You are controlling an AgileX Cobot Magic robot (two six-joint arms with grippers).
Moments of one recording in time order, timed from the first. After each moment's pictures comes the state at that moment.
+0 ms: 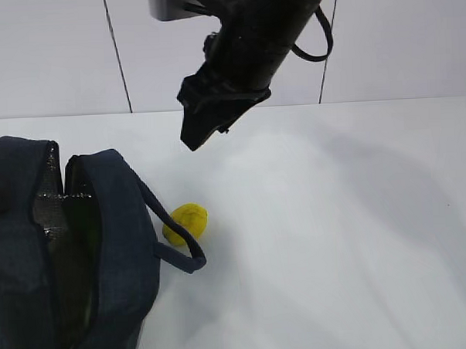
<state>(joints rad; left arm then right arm) 0.14 1.14 -0.64 -1.03 0.87 0.50 0.54 1.97 -1.85 0.37 1.18 -0.46</state>
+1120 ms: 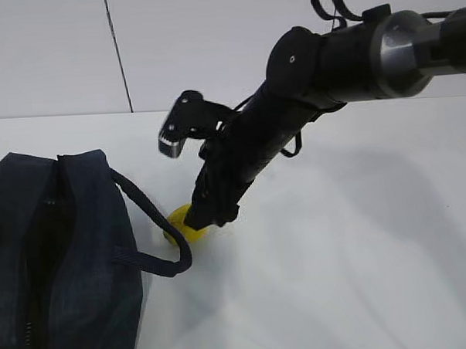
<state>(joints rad) 0.15 1.14 -0.64 -0.91 0.97 0.45 0.54 2.06 -1.50 0.58 0.72 -1.12</state>
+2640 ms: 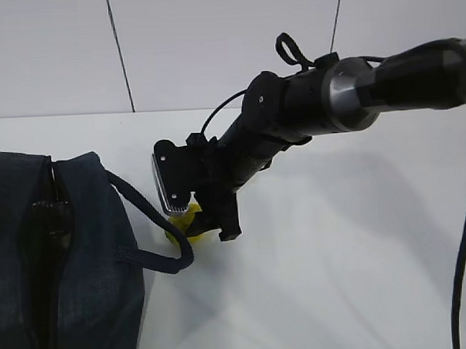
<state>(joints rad) 0.15 1.14 -0.64 -0.90 0.91 0.45 0.57 2.20 -1.56 0.62 0.57 -1.87</state>
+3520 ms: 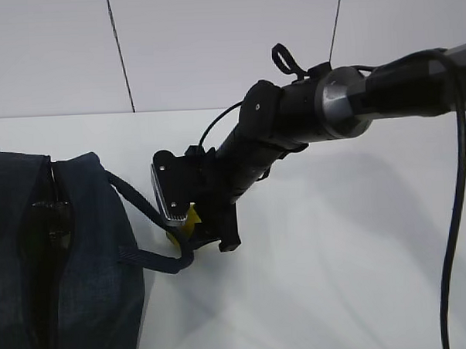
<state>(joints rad) 0.15 1.14 -0.64 -0.90 0.90 0.45 0.57 2.23 -1.57 0.65 0.62 -1.87</state>
